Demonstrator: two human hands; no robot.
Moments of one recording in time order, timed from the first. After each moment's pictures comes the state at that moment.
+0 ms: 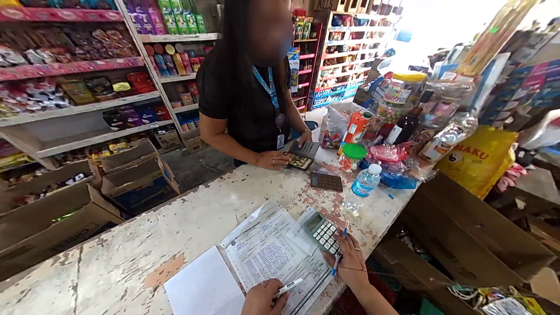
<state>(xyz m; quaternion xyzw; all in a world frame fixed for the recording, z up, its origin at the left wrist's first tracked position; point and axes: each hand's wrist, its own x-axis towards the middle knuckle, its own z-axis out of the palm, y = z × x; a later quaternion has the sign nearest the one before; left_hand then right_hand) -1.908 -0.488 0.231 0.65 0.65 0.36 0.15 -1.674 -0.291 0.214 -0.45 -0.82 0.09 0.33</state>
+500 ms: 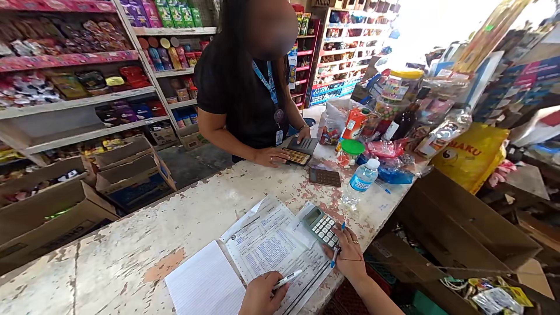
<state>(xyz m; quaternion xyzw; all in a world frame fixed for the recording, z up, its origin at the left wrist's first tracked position) -1.909 -0.489 0.225 0.65 0.64 0.37 0.16 -1.671 -0.293 0.213 -0.45 -0.83 0.08 0.32</state>
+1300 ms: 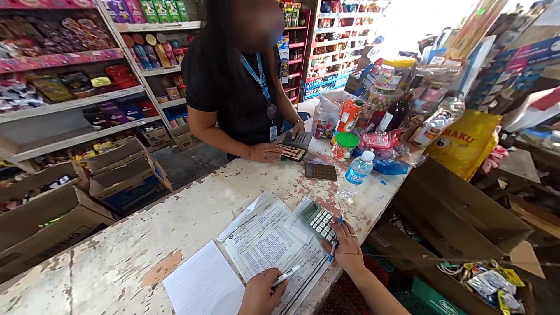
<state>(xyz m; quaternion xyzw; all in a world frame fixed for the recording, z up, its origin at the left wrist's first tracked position) -1.909 -0.488 0.226 0.65 0.65 0.36 0.16 -1.672 -0.294 0.216 -0.46 -0.83 0.10 0.30</state>
